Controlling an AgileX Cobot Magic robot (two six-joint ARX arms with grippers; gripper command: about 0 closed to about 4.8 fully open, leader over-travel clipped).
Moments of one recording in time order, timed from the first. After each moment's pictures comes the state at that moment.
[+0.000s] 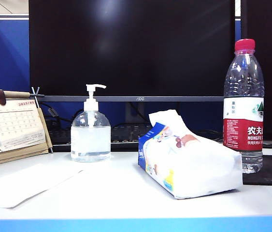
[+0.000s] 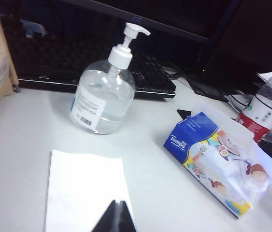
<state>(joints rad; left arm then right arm) 0.08 0.01 0.01 -0.13 0.66 -0.29 0.75 0.05 0.37 -0.15 0.24 0.18</state>
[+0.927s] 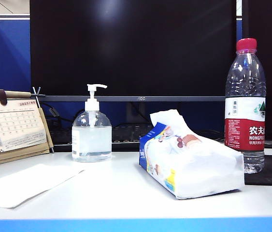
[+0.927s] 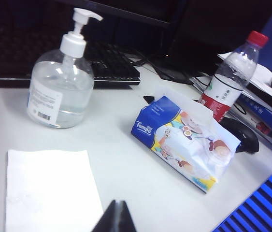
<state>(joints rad) 0.08 0.01 0.01 -0.13 0.82 -0.24 0.42 0.00 0.01 -0.14 0.47 0.15</state>
